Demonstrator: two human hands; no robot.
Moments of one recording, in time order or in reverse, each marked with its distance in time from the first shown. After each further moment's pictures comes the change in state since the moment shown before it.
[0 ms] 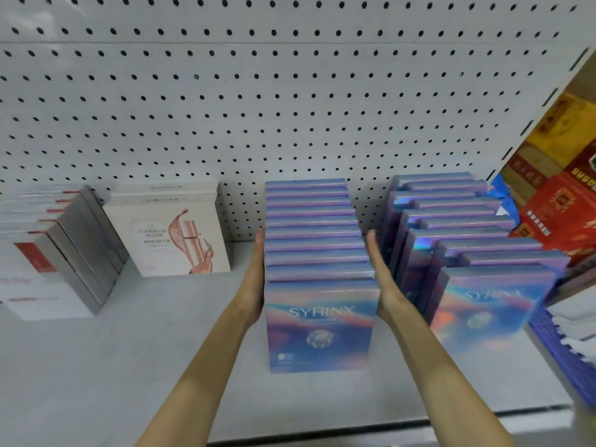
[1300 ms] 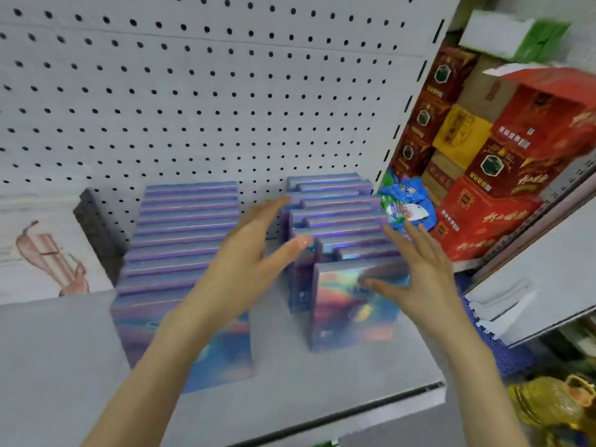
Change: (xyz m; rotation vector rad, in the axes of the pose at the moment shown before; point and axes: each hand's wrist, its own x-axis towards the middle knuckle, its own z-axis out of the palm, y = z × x) left_hand -0.014 0.029 0.161 0.865 -0.107 0.565; right_hand -0.073 -0.031 -0.194 -1.168 0.449 -0.325
